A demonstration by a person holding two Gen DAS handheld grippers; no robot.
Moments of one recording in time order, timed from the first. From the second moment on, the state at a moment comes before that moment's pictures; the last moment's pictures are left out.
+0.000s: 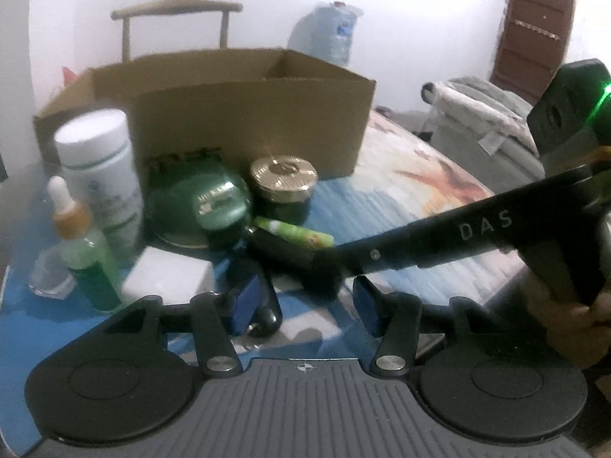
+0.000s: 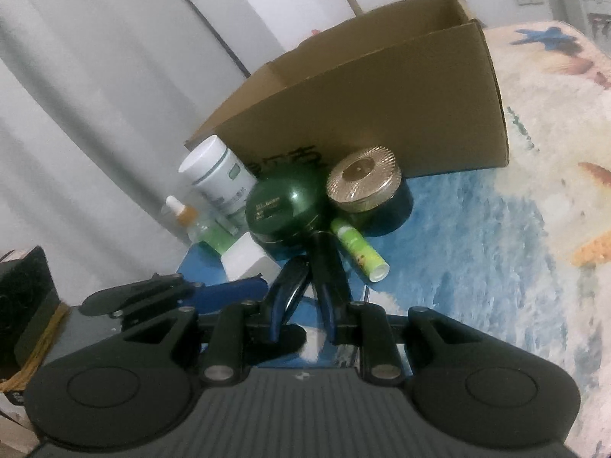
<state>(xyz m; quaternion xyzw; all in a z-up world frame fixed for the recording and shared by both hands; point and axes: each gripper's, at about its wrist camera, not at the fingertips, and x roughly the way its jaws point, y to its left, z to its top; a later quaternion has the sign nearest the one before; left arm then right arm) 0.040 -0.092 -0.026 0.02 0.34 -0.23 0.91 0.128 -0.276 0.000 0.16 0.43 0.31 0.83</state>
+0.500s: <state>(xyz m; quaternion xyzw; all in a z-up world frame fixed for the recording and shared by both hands) 0.051 -0.111 -0.029 0.06 0.37 -0.24 0.89 0.151 -0.273 -0.018 0.19 0.48 0.31 0.80</state>
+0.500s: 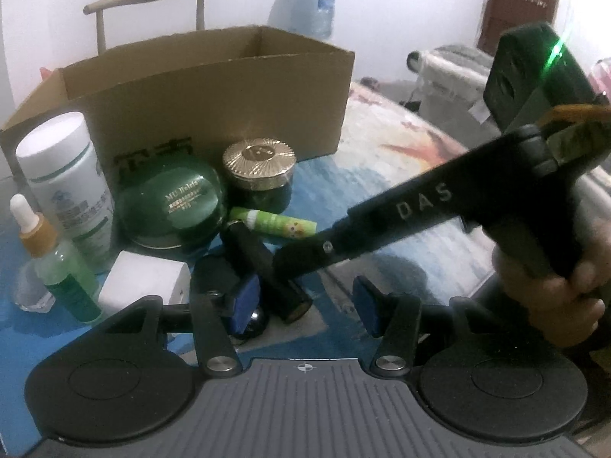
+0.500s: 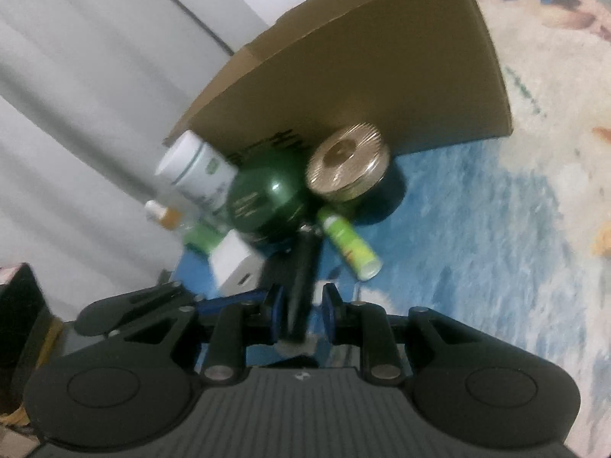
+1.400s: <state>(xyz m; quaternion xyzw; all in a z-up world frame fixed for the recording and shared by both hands) 0.045 -0.124 -0.018 0.09 0.37 -0.20 0.90 0.131 -0.261 0.001 0.18 0.46 0.33 0.80</state>
